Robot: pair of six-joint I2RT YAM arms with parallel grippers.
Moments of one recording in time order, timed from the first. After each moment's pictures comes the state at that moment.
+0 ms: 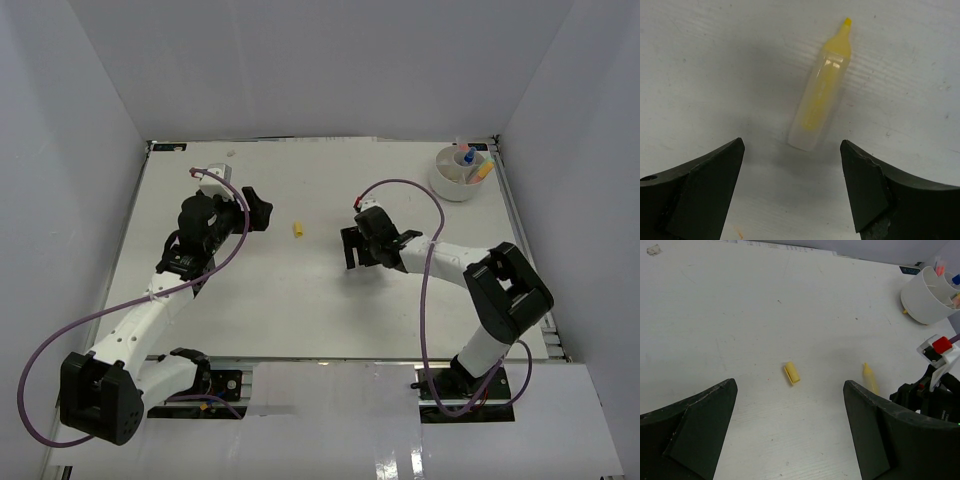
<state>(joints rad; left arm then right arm) -0.32 1.06 0.76 0.07 0.04 -0.32 0.66 1.63 0.91 -0.15 0.15 0.31</state>
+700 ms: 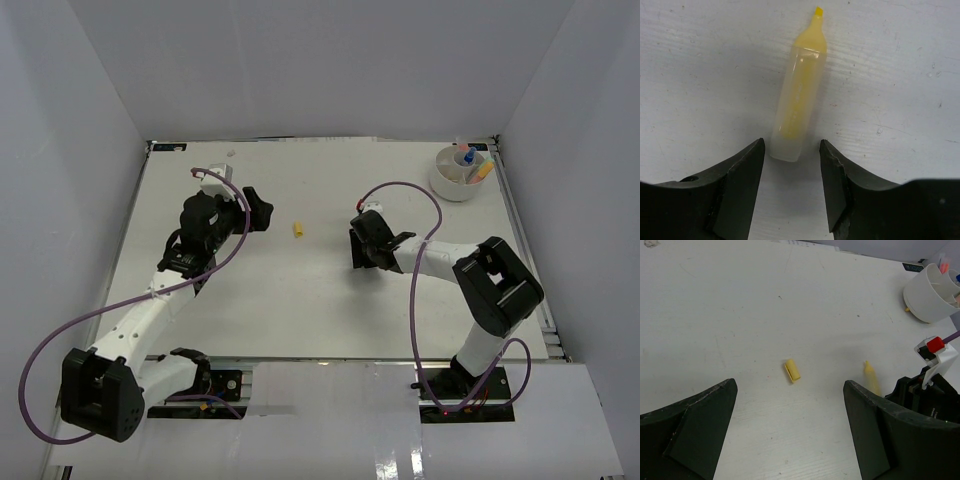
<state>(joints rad) -0.32 1.07 0.76 0.07 0.04 -0.33 0.70 1.71 0.92 -0.15 0.27 0.38</state>
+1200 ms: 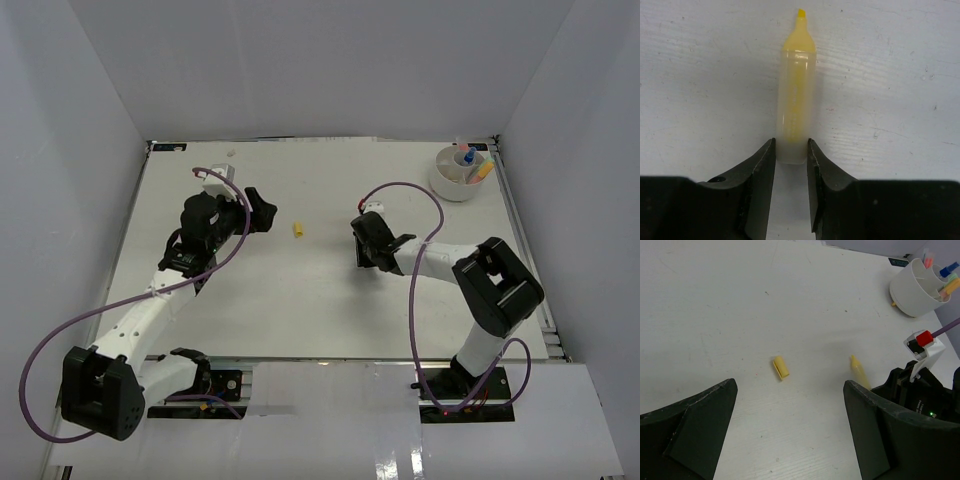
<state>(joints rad) -0.32 1.08 0.76 0.07 0.09 -0.35 0.70 1.71 0.91 -0.11 0.30 0.40</state>
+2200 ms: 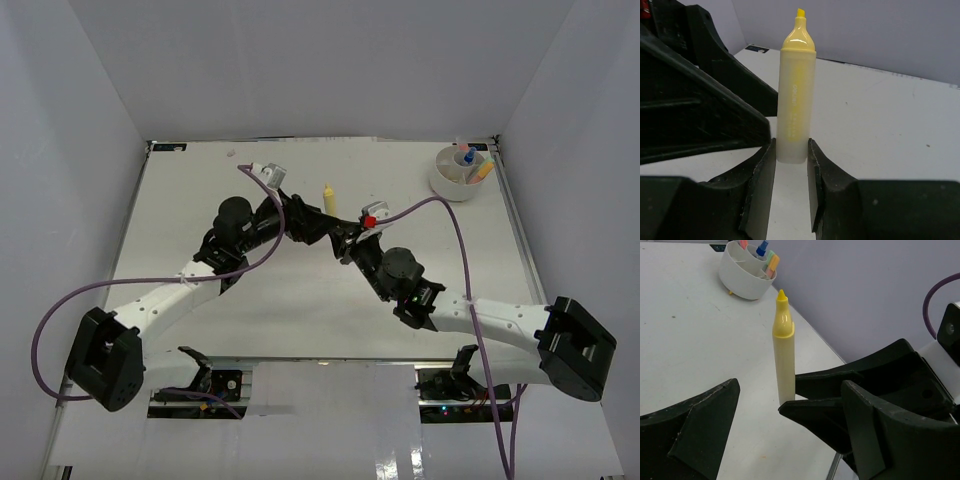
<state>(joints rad) -0.55 1.22 0.79 0.46 0.45 -0.59 1.03 1.22 0.62 0.69 0.45 0.09</state>
